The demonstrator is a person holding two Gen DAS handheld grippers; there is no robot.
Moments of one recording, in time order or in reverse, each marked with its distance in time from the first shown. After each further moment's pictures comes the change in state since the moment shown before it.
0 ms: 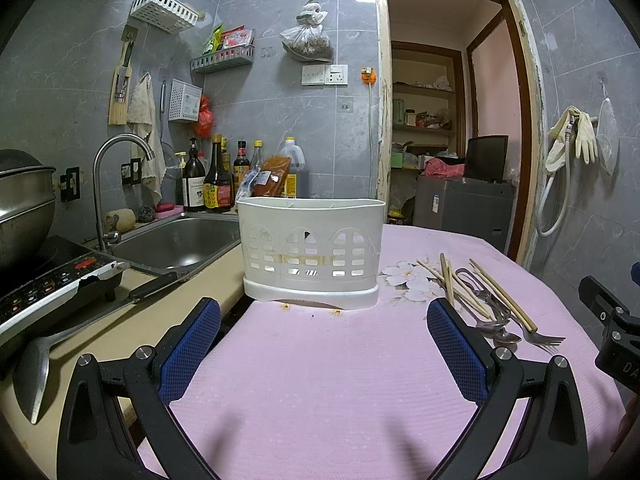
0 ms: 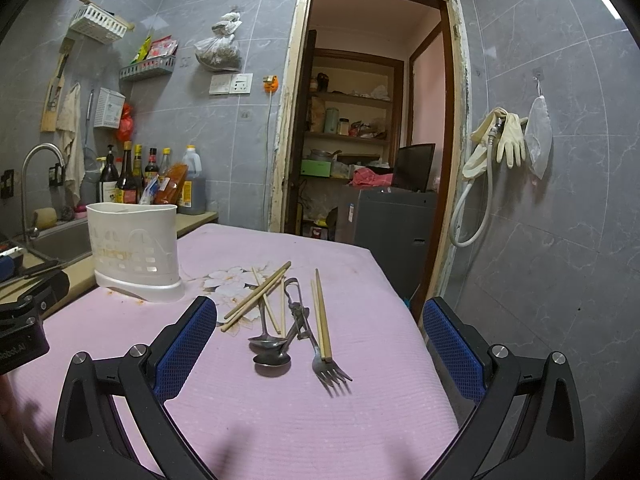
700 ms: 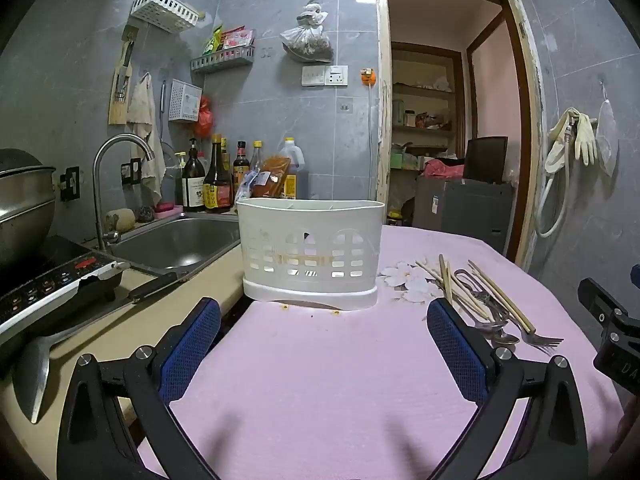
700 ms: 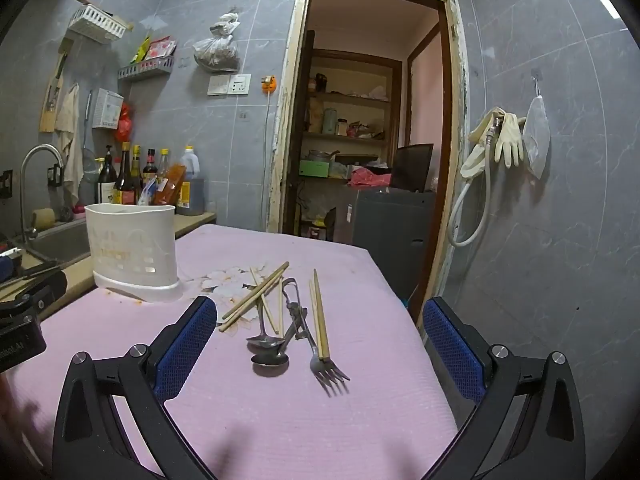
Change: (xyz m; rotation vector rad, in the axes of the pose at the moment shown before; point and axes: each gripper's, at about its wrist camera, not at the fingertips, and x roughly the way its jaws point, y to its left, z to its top) left arm 0.001 0.000 0.000 -0.001 0.000 0.000; right arm -0.001 -0.002 0.001 -0.001 -0.001 -0.003
